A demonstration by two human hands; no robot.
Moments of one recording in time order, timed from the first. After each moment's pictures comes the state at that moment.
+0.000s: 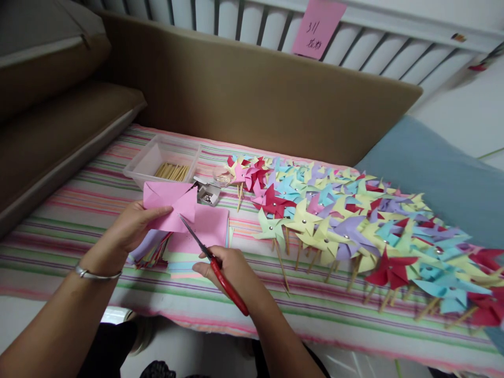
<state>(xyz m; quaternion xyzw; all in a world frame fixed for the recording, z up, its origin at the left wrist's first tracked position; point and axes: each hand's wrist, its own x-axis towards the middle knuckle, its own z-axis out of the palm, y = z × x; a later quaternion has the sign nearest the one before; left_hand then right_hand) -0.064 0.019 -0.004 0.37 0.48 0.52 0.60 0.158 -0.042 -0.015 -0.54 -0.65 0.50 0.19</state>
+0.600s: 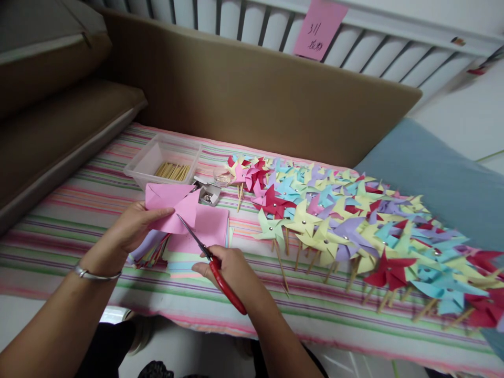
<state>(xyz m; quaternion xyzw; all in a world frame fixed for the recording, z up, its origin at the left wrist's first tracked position) -0.065 0.019 -0.007 0.37 0.50 0.51 0.59 0.157 -0.041 -0.012 -0.53 -0.67 0.48 0.18</state>
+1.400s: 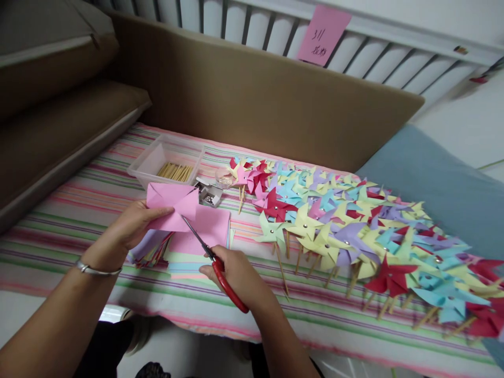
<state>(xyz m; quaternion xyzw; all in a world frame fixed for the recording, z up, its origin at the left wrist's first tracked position) -0.071 0.023 -0.008 0.37 0.51 0.51 0.58 0.165 -0.036 -0.009 -0.51 -0.74 0.42 0.13</state>
